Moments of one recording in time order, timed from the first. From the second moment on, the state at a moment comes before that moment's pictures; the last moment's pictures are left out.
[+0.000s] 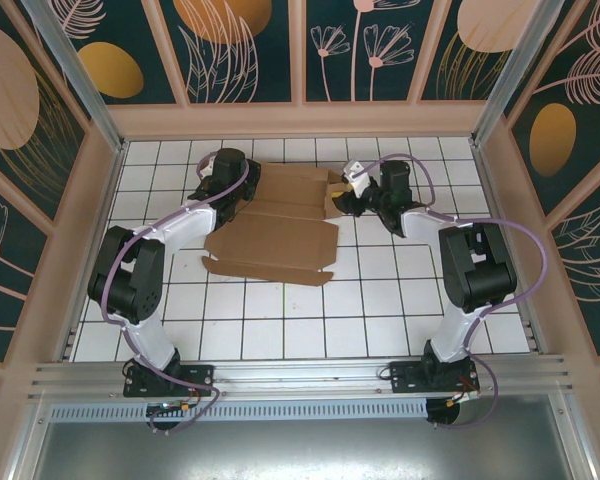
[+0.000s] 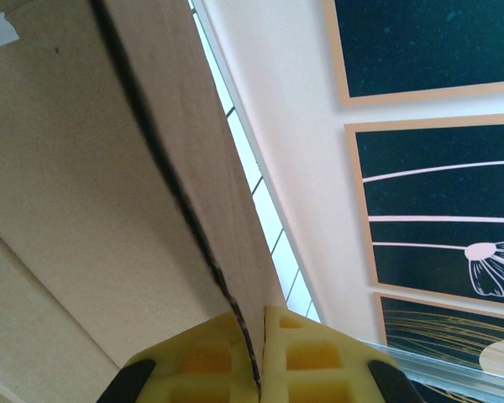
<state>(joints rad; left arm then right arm) -0.40 1.78 1.18 0.14 -0.09 -1.45 0.29 1.78 1.01 0.29 -0.55 -0.41</state>
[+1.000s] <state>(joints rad) -0.40 1.77 1.15 0.17 -0.06 -1.45 0.48 1.89 1.03 0.36 0.00 -0.37</state>
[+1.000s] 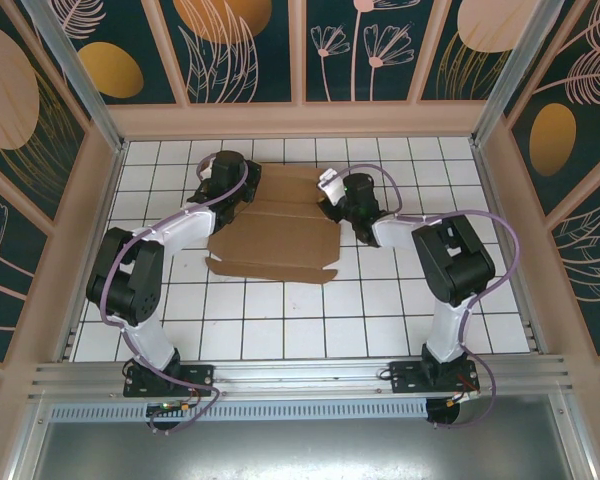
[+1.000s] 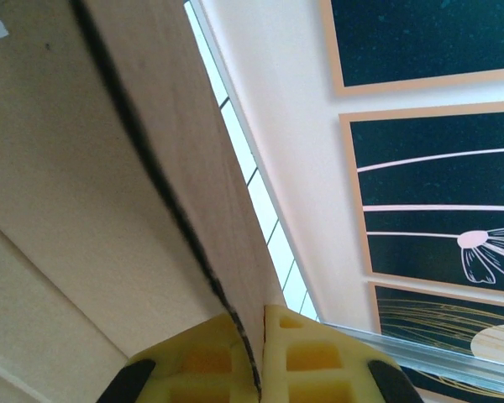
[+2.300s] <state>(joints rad) -0.41 1.76 1.16 0.09 -0.03 -1.48 0.55 2.05 1.30 0.18 0.39 -0.11</state>
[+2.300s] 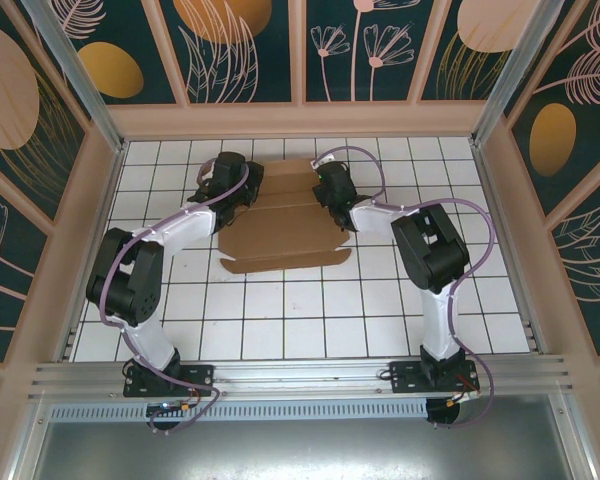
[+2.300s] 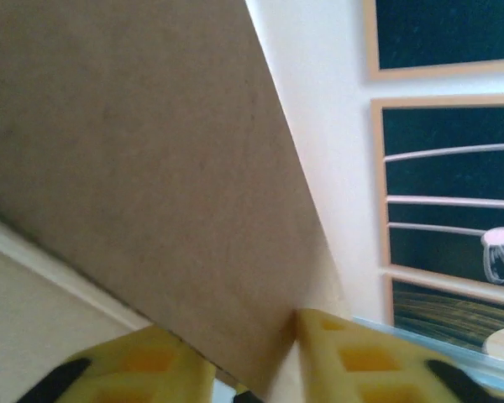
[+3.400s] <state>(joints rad) -0.18 1.93 1.21 0.10 0.53 -0.92 0.36 1.72 0.90 0.29 -0.24 -0.30</state>
